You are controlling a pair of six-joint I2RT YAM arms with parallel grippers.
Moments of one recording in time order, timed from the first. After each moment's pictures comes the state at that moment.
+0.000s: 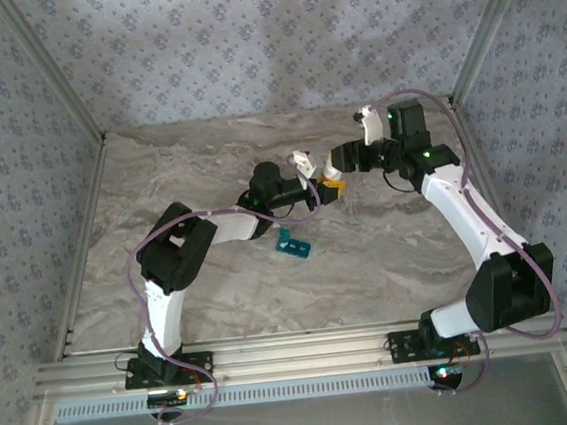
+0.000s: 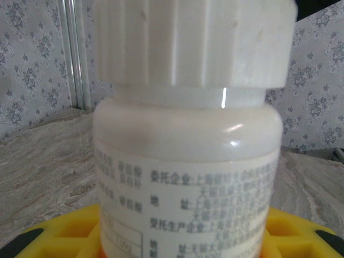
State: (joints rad) left arm -0.73 2.06 1.20 0.88 0.63 -0.11; right arm 0.22 1.40 1.26 -0.47 -0.54 0.11
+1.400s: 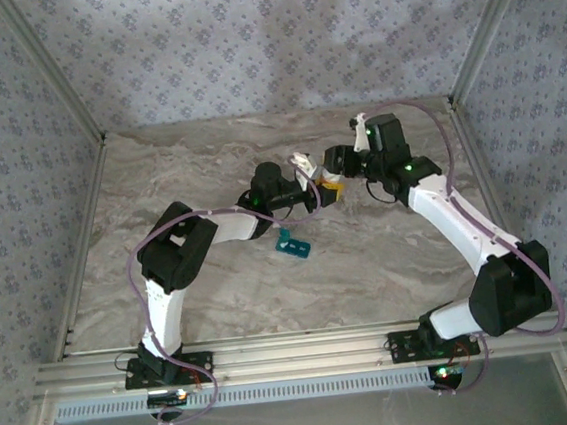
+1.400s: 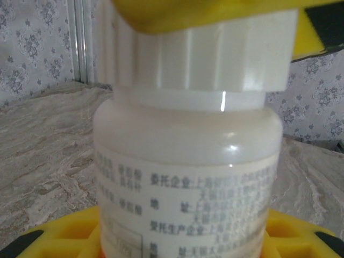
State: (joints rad) left arm -0.72 2.07 1.20 0.83 0.61 -0.12; right arm 0.34 1.39 1.18 -0.39 -0.23 0.43
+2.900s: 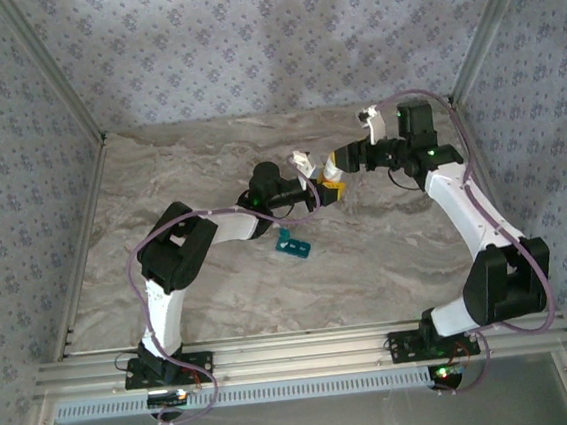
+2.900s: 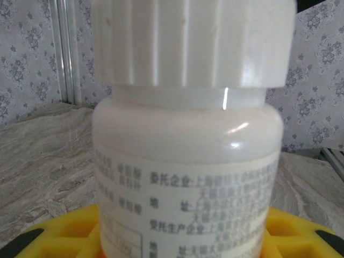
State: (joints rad) left arm -0.72 2.07 1.20 0.89 0.66 -0.14; right arm 0.14 1.43 1.23 -0.40 -0.73 0.04
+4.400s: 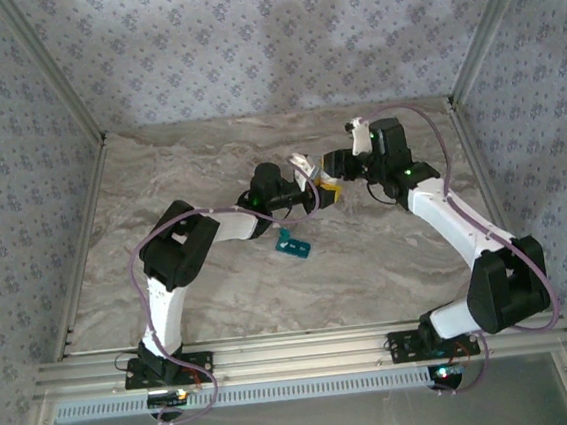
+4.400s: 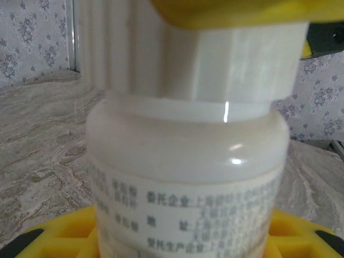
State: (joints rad) left arm -0.71 2.10 1.20 0.83 0.64 -0.16; right arm 0.31 1.40 1.09 -0.23 -0.35 0.30
